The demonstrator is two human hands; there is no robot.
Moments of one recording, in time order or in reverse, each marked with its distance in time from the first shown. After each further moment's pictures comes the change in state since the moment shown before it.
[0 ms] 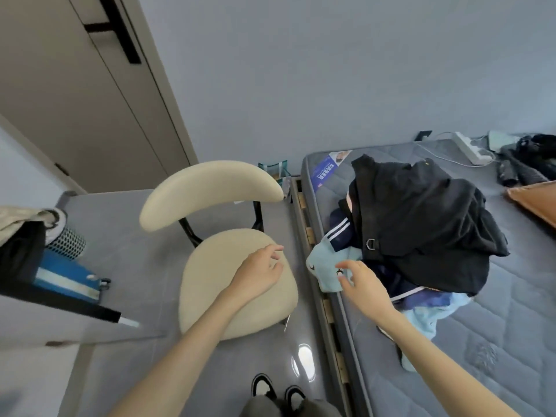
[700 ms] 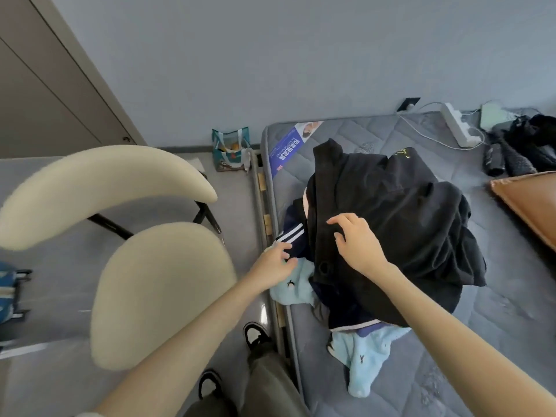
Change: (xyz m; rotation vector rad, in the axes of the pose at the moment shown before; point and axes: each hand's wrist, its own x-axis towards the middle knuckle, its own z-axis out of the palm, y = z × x) left_hand 0.221 0.076 0.145 -0.224 -0.276 -0.178; right_hand 0.211 0.118 -0.097 -0.239 0.048 -0.098
